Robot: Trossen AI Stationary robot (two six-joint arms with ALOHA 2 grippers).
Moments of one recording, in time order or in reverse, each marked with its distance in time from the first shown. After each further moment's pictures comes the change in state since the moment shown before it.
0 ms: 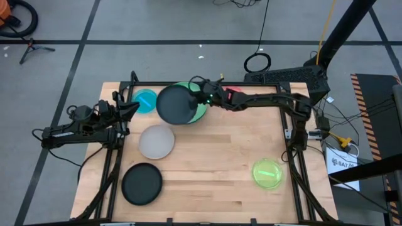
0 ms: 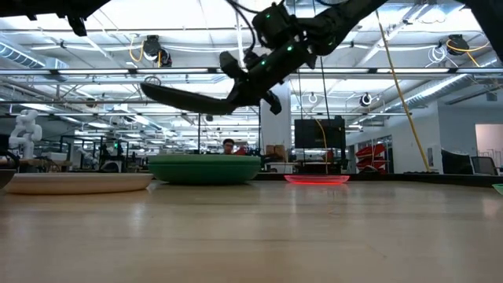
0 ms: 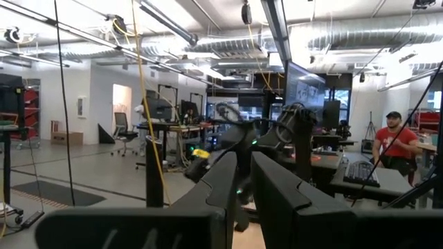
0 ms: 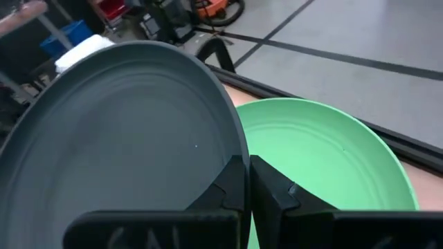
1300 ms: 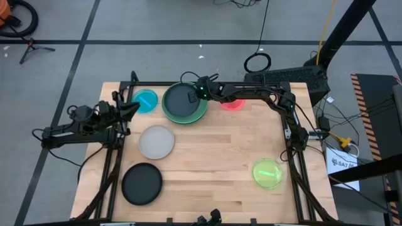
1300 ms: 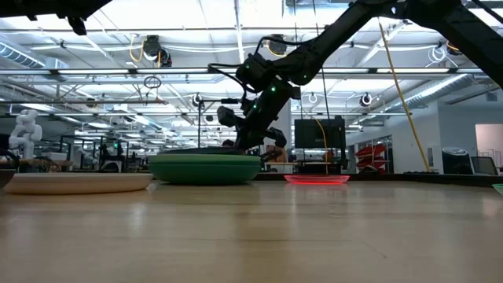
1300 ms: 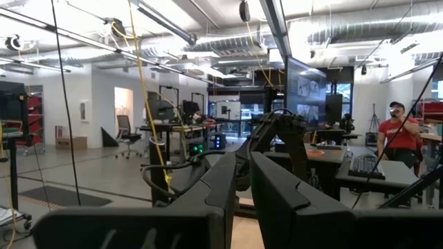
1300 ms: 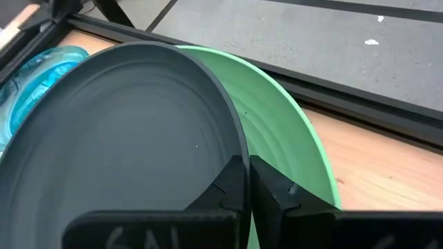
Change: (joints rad) left arm 0.001 0.000 0.000 -0.008 0.001 0.043; right arm -0.121 0.241 0.196 -0.247 0.027 0.088
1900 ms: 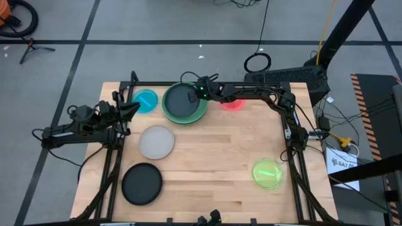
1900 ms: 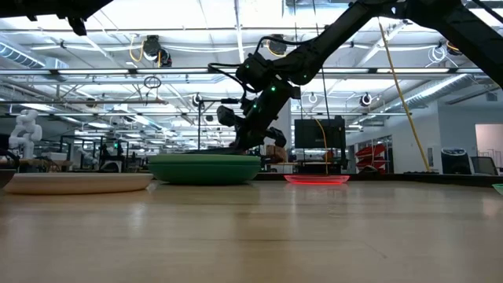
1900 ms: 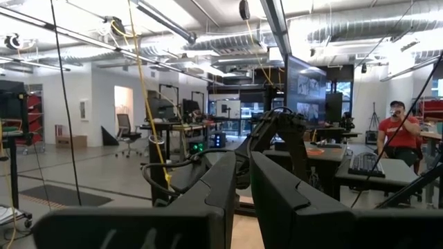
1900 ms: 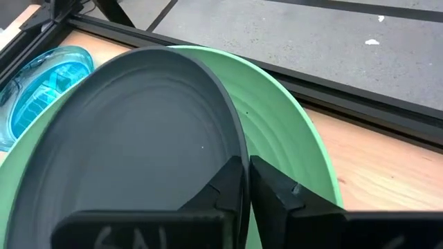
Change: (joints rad) left arm 0.000 0.000 0.000 -0.006 0.000 0.000; right arm 0.002 0.000 0.000 0.002 0.000 0.002
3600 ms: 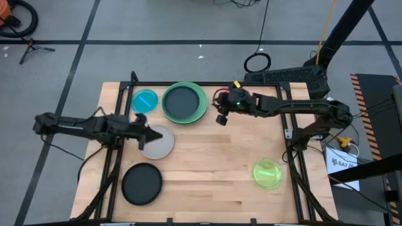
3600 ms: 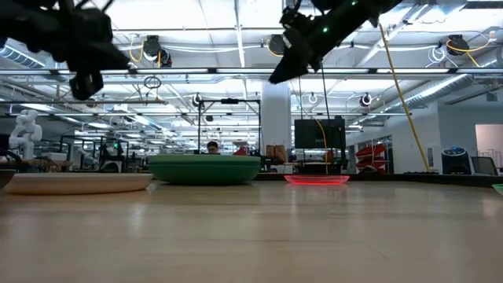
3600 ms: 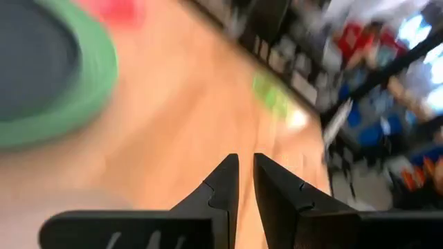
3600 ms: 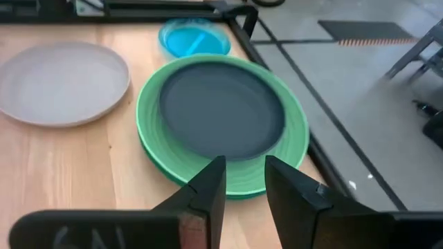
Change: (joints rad) left arm -0.156 0.386 0.000 -0.306 0.192 -0.801; right arm 0.208 -0.701 -0.469 -0.053 -0.007 -0.709
